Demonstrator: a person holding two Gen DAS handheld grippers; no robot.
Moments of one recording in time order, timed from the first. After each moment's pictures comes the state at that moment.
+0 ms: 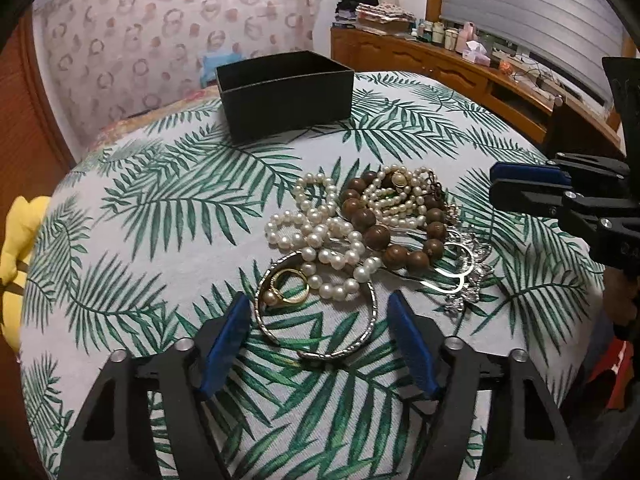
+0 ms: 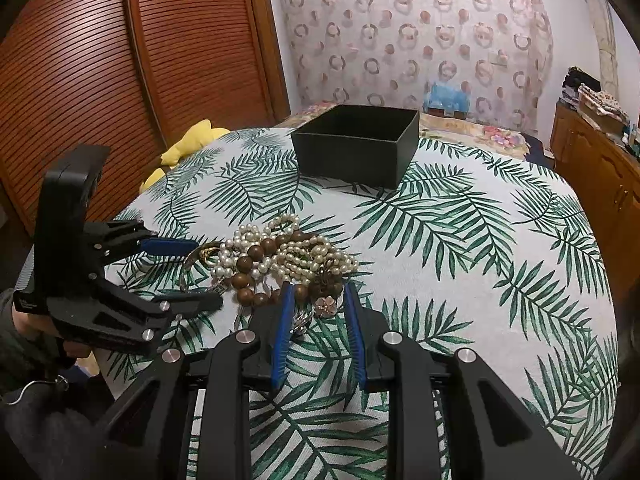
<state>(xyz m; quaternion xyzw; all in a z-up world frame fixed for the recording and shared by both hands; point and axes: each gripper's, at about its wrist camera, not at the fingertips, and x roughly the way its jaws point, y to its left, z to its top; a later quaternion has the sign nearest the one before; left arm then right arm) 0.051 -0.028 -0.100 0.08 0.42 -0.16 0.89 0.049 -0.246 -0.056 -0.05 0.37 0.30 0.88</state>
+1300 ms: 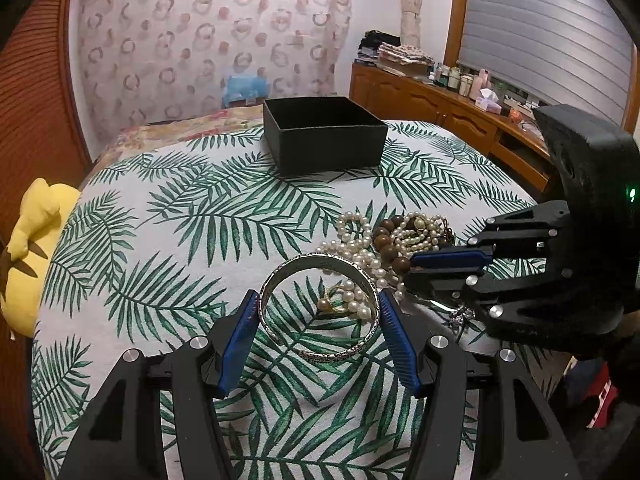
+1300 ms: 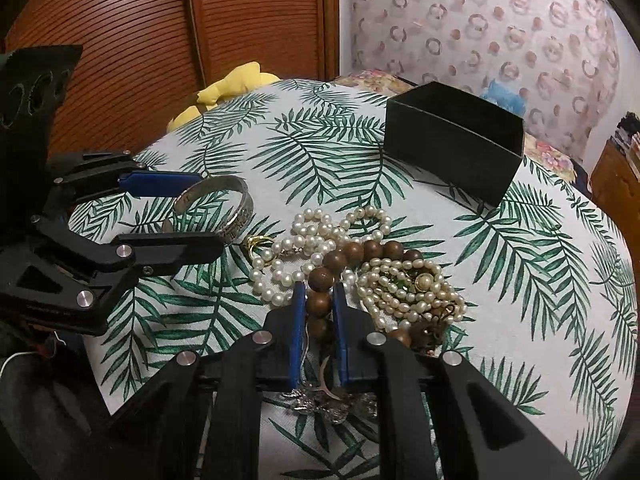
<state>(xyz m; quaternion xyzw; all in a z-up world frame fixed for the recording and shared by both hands) 0.034 0.010 -0.074 0.02 0.38 -0.15 0.91 0.067 -0.164 -0.070 -0.15 0.40 0.36 0.83</state>
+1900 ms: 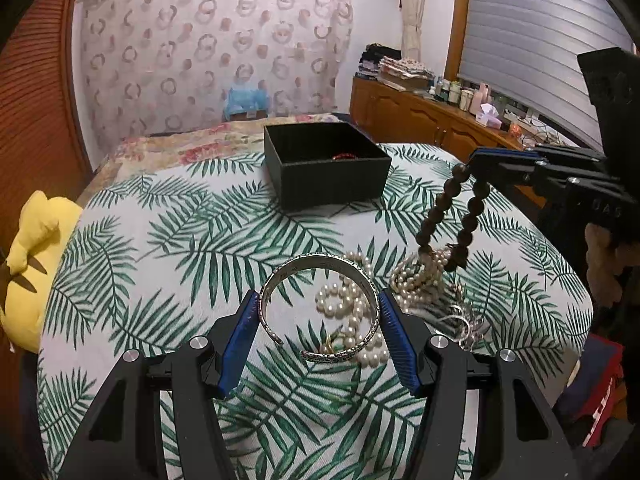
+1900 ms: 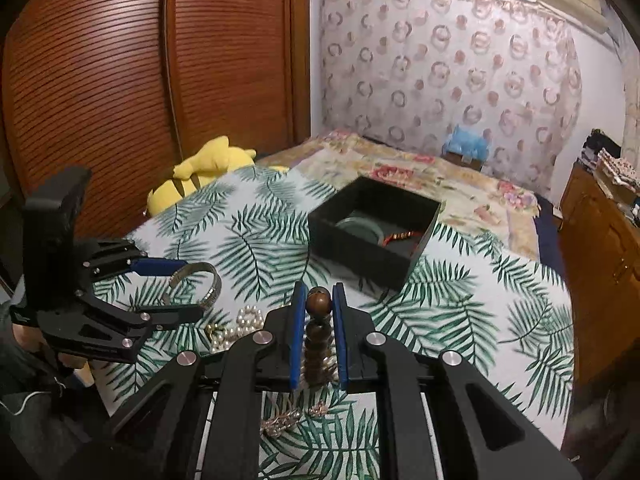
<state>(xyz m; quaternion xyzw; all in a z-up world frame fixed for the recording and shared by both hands) 0.054 0.009 -0.055 0.02 0.35 -0.15 0.92 0.087 -0.217 0.021 -0.12 0.31 0.33 0.88</state>
